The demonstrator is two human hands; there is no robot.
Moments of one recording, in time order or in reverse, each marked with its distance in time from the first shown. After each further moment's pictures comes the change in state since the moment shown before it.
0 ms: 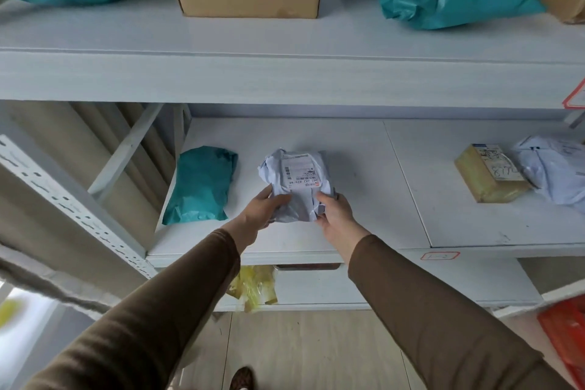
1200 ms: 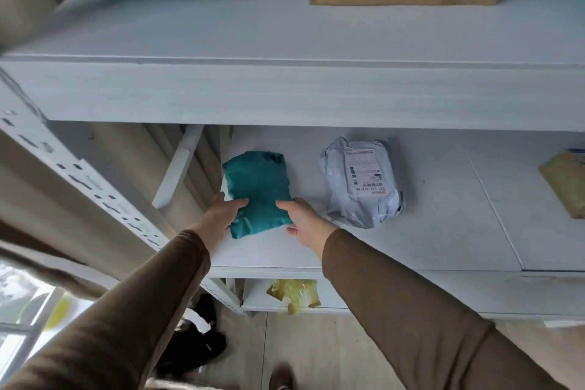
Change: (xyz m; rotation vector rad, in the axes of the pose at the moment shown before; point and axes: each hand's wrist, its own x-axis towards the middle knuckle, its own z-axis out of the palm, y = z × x) left_hand 0.049 -0.037 -0.213 -0.077 0.430 -0.217; right_hand 0.010 0.083 0.195 -0.444 -0.263 0.233
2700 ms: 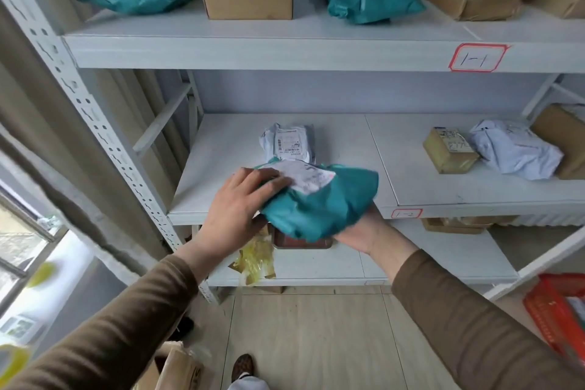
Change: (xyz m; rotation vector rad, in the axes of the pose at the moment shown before) left_hand -0.339 -0.073 0.090 0.897 0.202 1.751; right_hand -0.306 0.095 -0.236 0.481 -0.294 -0.288
